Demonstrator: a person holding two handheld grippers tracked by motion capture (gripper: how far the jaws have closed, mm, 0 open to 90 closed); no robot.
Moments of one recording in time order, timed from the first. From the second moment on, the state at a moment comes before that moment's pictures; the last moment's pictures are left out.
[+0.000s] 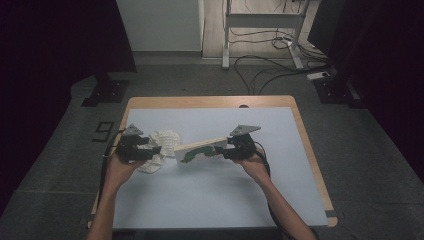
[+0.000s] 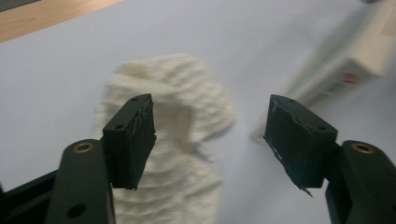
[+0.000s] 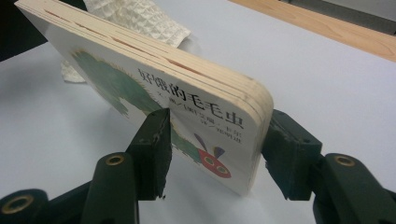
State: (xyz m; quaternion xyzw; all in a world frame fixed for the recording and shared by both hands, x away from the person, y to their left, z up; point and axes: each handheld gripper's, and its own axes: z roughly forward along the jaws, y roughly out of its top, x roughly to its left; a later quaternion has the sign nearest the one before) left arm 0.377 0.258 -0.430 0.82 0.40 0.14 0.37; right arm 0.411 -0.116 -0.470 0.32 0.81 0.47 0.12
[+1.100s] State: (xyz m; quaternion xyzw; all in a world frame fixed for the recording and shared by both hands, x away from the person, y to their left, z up) left arm 0.338 0.186 -0.453 0.85 0.34 0.13 0.37; right arm 0.384 -0.132 -0.470 0.31 0.83 0.46 0.09
